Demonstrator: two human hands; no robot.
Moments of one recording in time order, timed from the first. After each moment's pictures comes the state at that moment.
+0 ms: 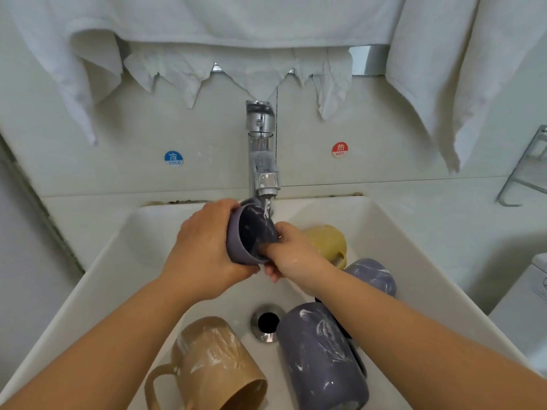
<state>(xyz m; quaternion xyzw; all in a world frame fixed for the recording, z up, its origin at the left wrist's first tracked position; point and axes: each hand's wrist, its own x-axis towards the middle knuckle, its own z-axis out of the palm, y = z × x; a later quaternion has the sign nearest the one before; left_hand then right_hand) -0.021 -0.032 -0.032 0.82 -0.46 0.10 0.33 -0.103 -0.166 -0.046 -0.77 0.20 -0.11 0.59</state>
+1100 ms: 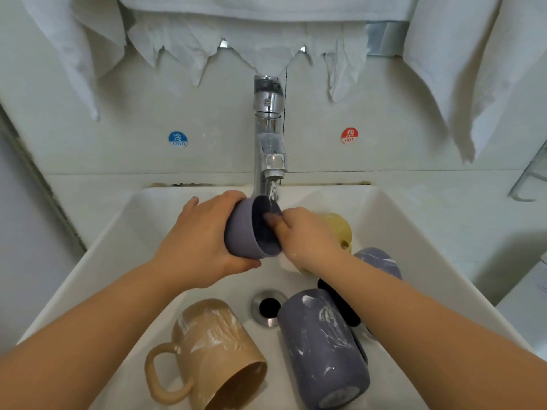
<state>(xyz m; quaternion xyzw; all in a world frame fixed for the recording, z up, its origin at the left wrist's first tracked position) -0.023 -0.020 -0.032 0.84 -0.48 0.09 0.26 -0.107 -0.175 -0.037 -0.92 0.21 -0.12 0.30</state>
